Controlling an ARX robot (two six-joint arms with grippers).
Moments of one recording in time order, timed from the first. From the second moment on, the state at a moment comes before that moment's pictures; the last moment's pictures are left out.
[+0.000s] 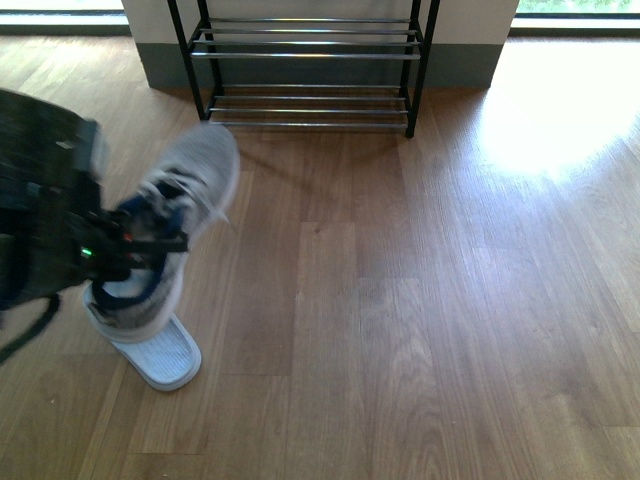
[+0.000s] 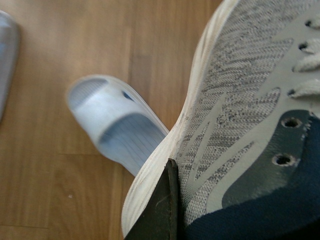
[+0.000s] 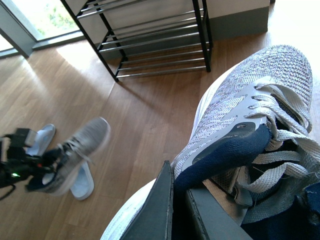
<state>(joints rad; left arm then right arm) -0.23 2.06 0.69 0.65 -0.32 -0.17 -0.44 0.83 0.46 -0.03 -0.72 0.00</state>
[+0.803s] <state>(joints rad) -0.26 0.84 0.41 0.05 -0.58 -0.11 -0.44 0.83 0.46 -0.03 -0.73 0.00</state>
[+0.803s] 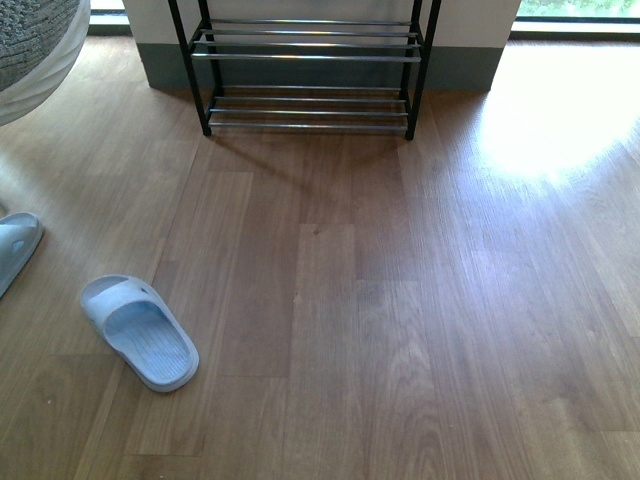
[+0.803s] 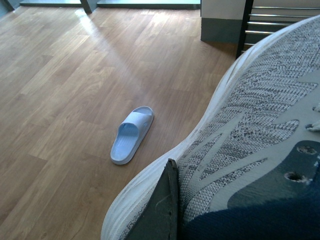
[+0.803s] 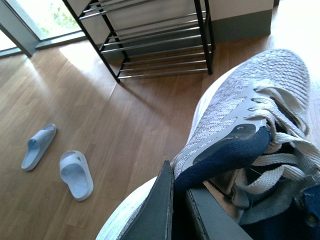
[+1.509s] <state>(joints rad) -0.27 0.84 0.41 0.05 -0.57 -0.10 -0.44 0.83 0.46 -0.03 -0.73 0.00</state>
